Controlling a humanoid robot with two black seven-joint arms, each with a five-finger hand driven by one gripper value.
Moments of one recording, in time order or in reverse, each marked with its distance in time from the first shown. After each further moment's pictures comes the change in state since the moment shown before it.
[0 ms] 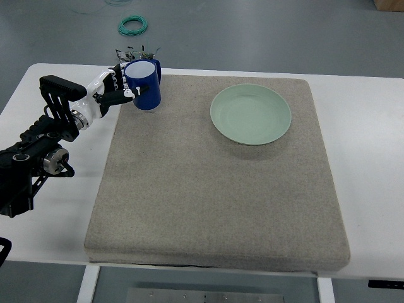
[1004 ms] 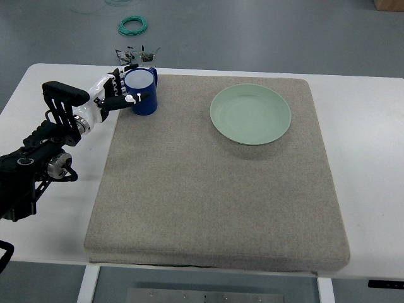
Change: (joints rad) left arm 0.015 -0.015 0.011 0.003 -0.005 0.044 -0.004; right arm 0.000 0.000 0.000 0.000 0.000 0.000 0.000
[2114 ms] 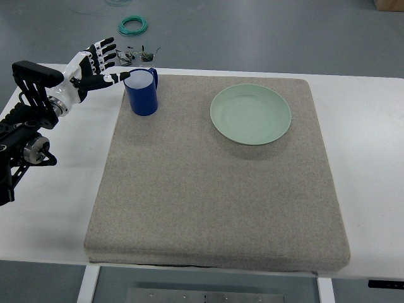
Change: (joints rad) left arm -0.032 0.120 -0.034 -0.061 -0.015 0.001 -0.002; right arm 0.000 0.000 0.000 0.000 0.000 0.000 0.000
